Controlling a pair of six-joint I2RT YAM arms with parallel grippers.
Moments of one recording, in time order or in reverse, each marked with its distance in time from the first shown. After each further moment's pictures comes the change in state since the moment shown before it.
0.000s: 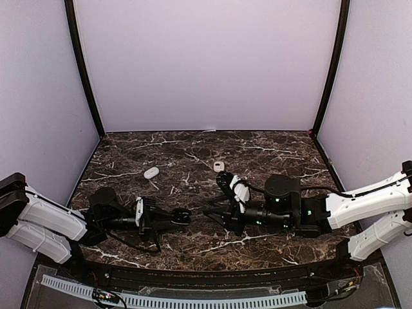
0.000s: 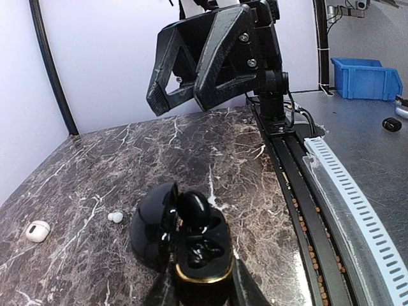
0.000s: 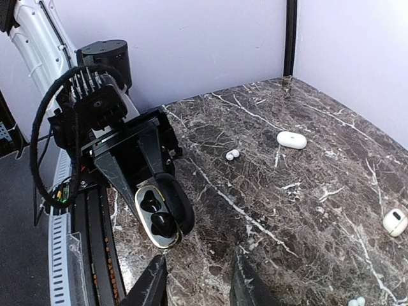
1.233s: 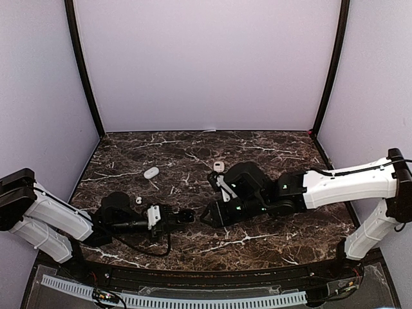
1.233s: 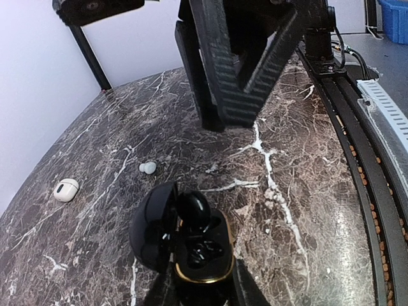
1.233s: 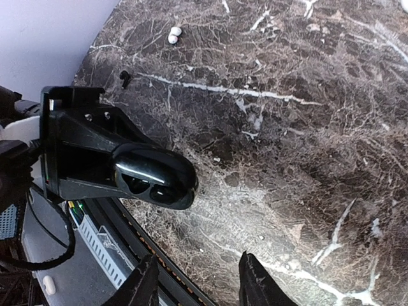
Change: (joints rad) left arm -0.082 0.087 0.042 -0.113 -0.304 0.157; right arm -0.065 0.213 0.358 -0.654 -0.080 0.655
